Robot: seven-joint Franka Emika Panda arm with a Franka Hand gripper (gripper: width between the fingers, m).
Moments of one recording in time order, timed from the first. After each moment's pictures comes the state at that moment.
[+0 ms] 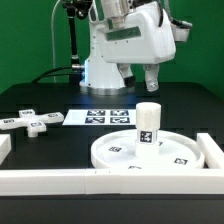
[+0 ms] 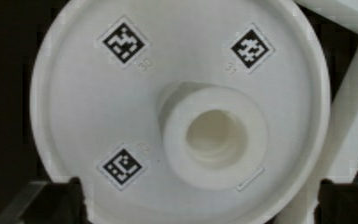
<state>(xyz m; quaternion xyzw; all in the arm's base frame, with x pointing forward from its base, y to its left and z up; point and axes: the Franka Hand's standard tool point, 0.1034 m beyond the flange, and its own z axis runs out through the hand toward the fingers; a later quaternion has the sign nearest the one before) 0.551 0.021 0.124 -0.83 0.55 0.03 0.11</state>
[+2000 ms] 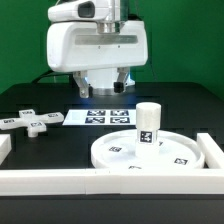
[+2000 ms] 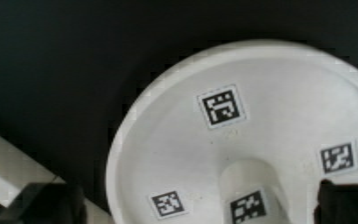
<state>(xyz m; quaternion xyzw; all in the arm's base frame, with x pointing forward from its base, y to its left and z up) 0.525 -0.044 0.107 -0.90 -0.42 -0.05 -0.03</state>
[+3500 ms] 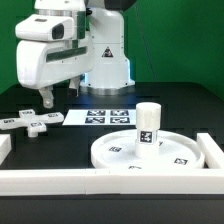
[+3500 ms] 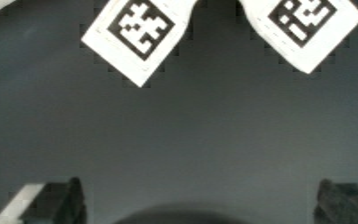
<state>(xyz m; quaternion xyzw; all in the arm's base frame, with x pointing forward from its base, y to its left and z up) 0.476 -0.119 0.083 -0.85 -0.53 0.02 -0.02</state>
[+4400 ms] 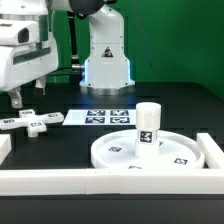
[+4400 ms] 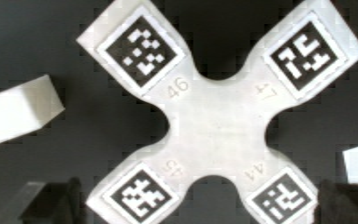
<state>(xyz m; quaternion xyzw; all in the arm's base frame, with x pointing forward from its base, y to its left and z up) 0.442 -0.185 0.075 -0.82 -0.57 0.03 -0.01</state>
